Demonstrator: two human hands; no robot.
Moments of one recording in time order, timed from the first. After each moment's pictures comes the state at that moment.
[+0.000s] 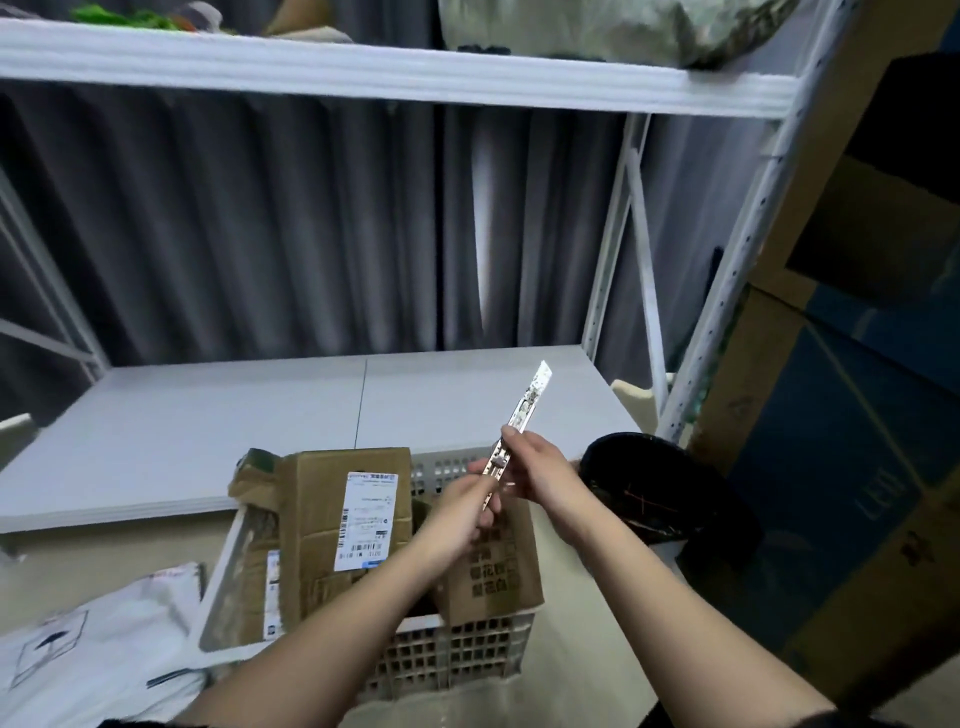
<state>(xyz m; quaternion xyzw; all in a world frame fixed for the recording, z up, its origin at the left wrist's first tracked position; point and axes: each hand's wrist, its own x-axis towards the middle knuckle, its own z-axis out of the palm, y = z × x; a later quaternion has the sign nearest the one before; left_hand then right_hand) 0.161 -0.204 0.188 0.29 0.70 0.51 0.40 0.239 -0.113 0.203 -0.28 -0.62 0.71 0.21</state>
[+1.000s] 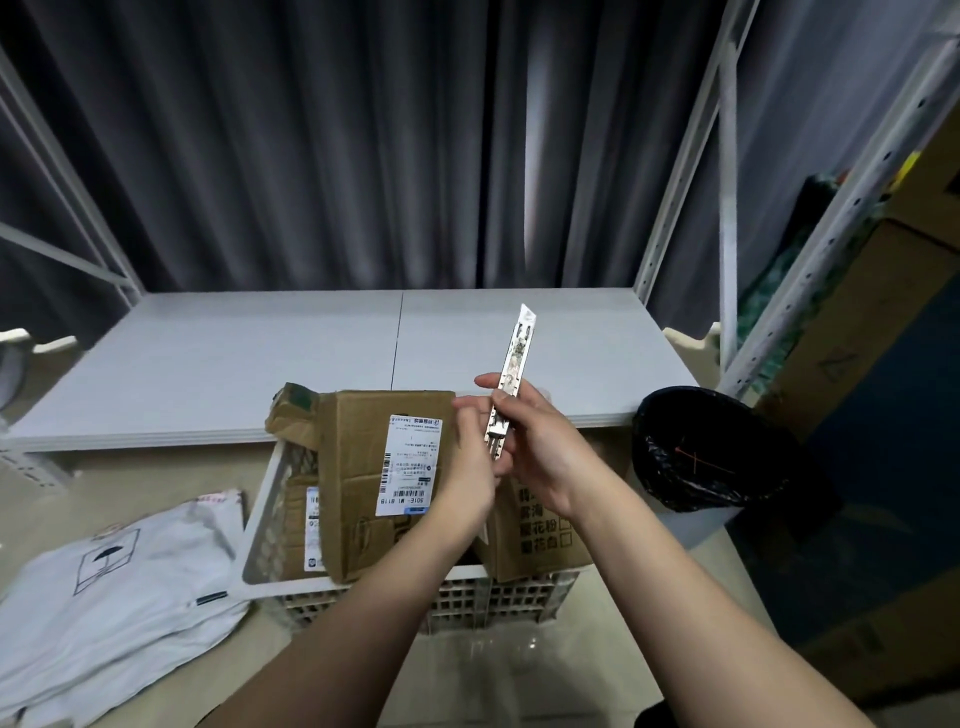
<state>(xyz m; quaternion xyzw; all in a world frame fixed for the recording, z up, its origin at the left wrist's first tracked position) 0.126 -0.209 0.166 0.20 0.63 0.67 0.34 0.183 -0.154 0.196 -0.23 -0.50 0.82 0.17</state>
